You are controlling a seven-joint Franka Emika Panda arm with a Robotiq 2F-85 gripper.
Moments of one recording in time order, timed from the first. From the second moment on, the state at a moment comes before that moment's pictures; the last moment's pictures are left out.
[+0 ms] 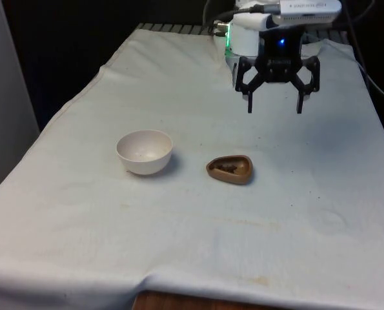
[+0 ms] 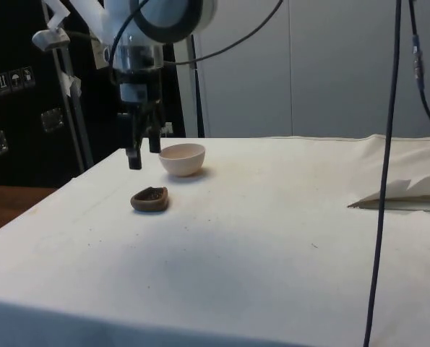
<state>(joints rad) 0.09 0.36 0.02 -2.02 0.00 2.47 0.04</state>
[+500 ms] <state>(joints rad) 0.09 0.53 0.02 -1.90 -0.05 2.54 0.04</state>
